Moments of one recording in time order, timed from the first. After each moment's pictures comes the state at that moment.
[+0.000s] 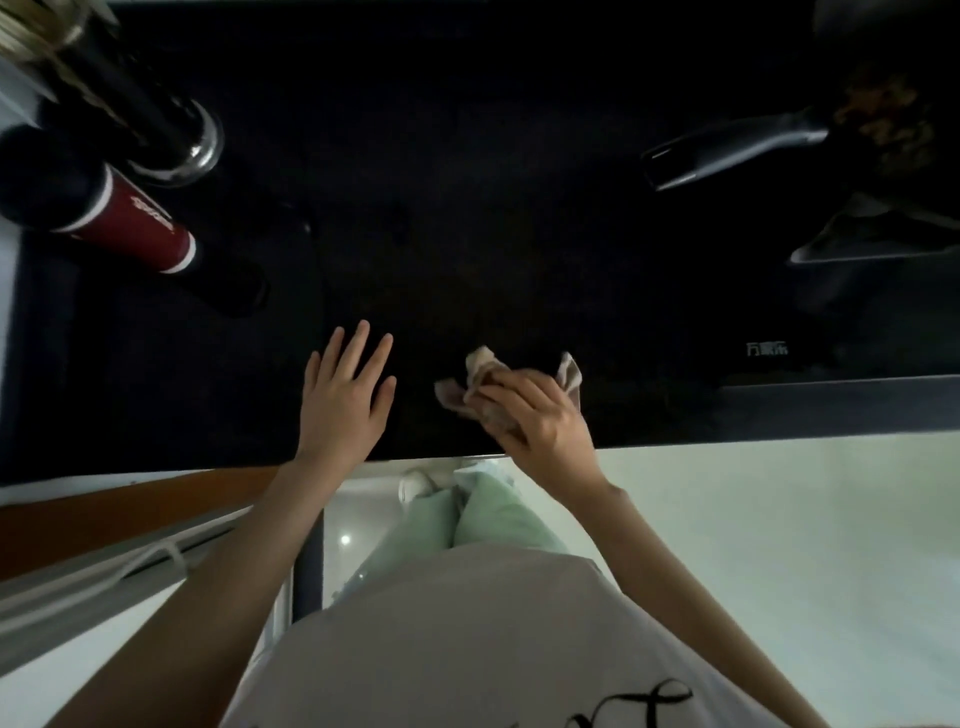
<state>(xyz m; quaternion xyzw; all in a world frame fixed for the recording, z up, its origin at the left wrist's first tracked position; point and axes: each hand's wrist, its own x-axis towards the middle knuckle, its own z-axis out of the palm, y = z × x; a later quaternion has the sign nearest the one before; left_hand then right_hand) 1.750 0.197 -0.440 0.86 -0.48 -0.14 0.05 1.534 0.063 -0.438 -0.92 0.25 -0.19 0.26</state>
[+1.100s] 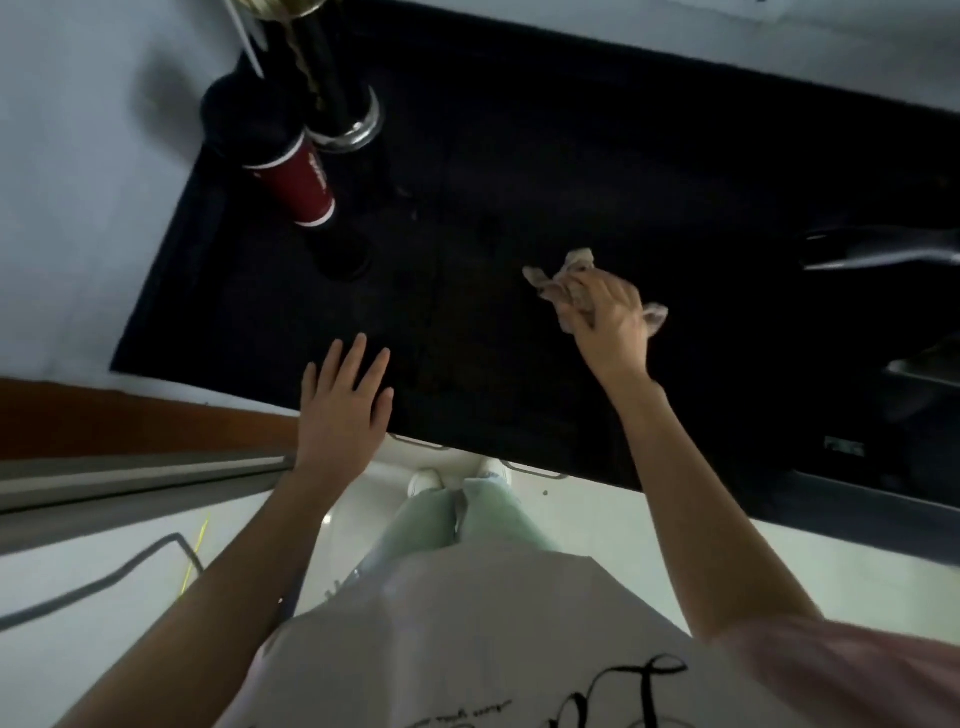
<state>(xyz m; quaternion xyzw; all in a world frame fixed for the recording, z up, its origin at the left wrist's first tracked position) 1.765 0.277 -0.420 0.93 -0.35 -0.13 0.04 1.647 -0.020 -0.435 -0.90 0.33 -0.14 0.25</state>
